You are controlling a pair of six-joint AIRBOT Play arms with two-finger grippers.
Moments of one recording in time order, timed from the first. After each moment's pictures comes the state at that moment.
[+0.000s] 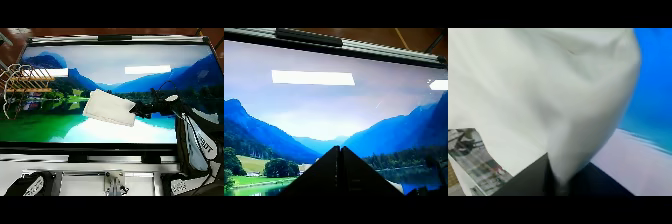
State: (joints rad) left arm 0.15 -0.90 1.57 0.94 -1.11 -1.44; right arm 0.05 -1.65 1.00 -0.49 1.00 1.18
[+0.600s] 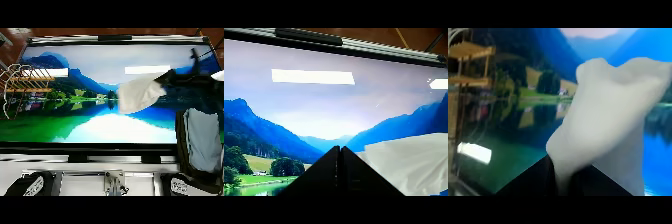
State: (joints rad) left arm 0.15 -0.90 1.57 0.94 -1.11 -1.44; right arm -0.23 -1.37 1.30 -0.57 1.18 1.20
